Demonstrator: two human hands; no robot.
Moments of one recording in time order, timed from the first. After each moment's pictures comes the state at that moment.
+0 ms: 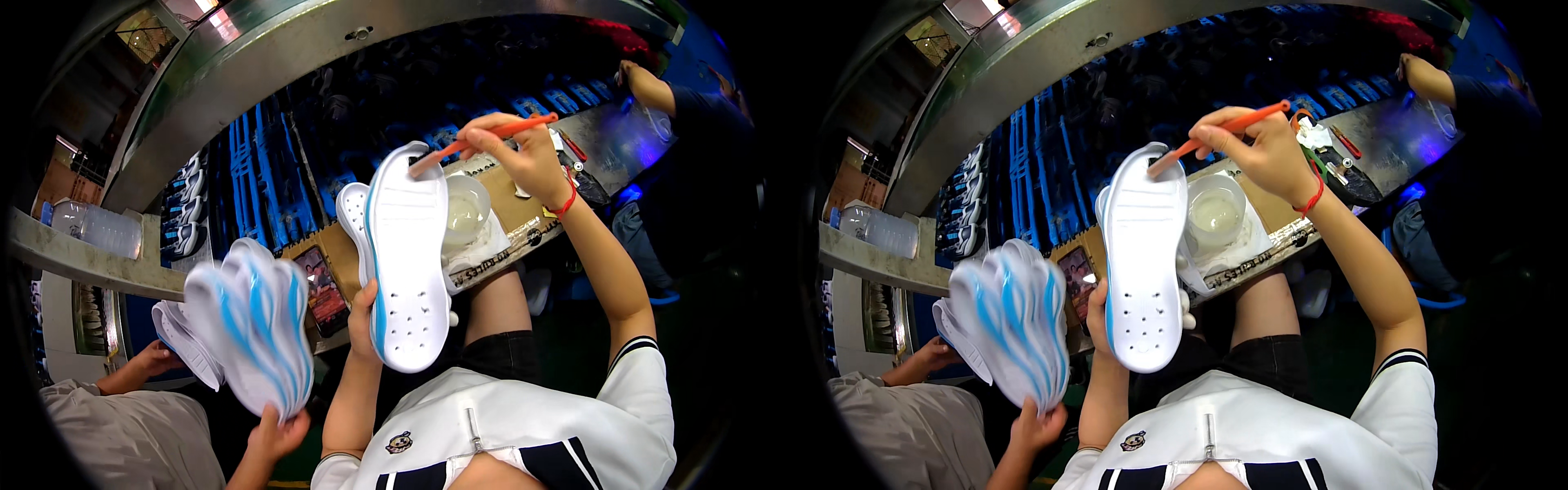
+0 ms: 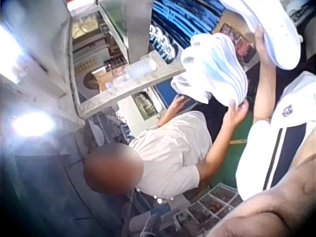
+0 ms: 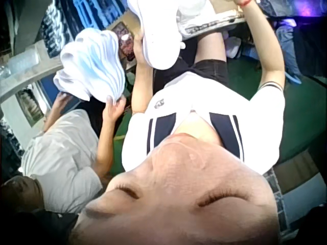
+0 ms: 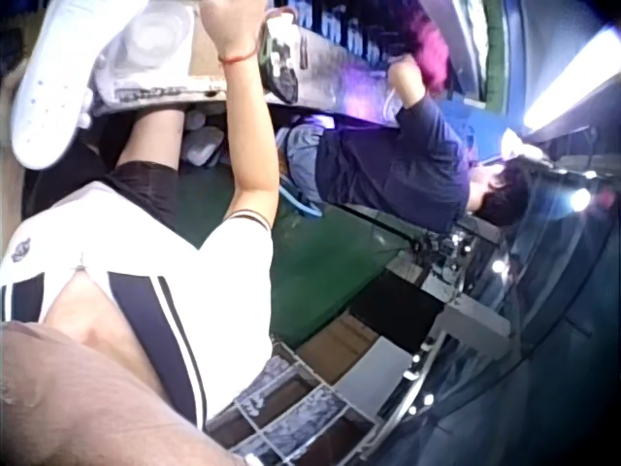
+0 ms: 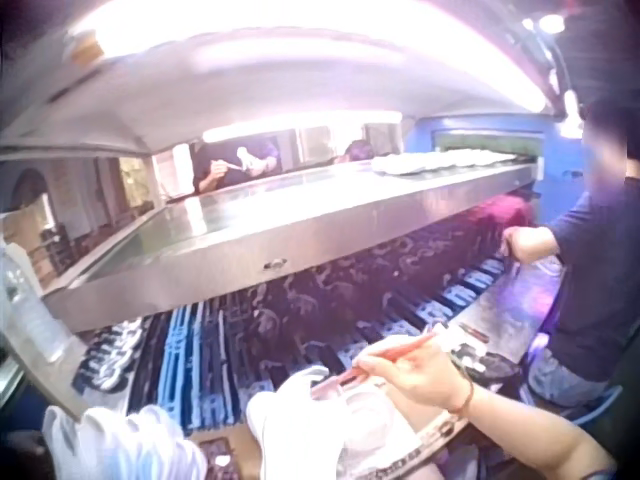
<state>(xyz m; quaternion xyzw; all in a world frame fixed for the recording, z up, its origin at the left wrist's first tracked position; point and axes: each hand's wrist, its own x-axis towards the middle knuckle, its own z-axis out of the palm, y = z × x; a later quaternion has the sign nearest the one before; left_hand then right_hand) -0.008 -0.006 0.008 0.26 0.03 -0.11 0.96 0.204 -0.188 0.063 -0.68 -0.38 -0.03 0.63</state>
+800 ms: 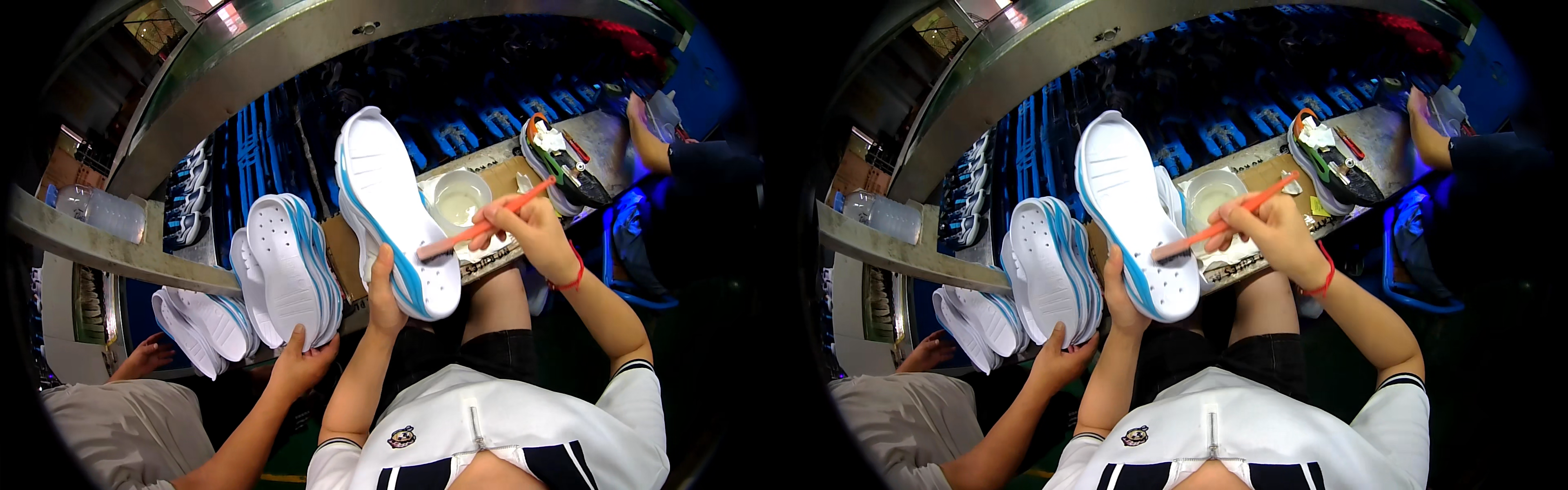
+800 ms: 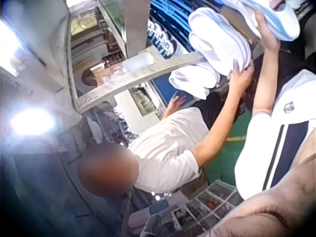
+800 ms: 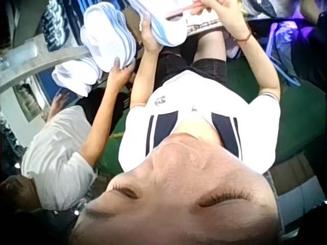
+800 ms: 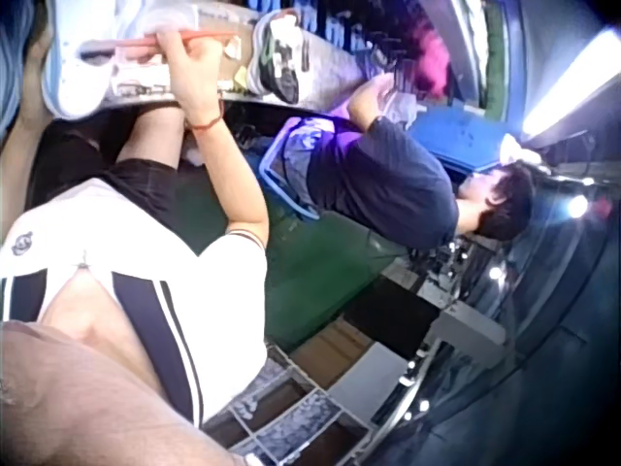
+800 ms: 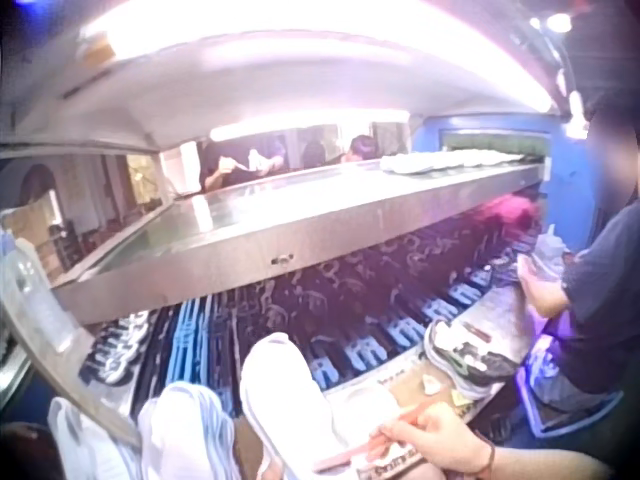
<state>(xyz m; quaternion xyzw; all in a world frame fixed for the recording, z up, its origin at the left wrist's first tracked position) 0.018 -0.029 0.007 0.46 0.12 0.12 0.87 0.122 -0.212 0.048 -0.64 -0.23 0.23 0.69</state>
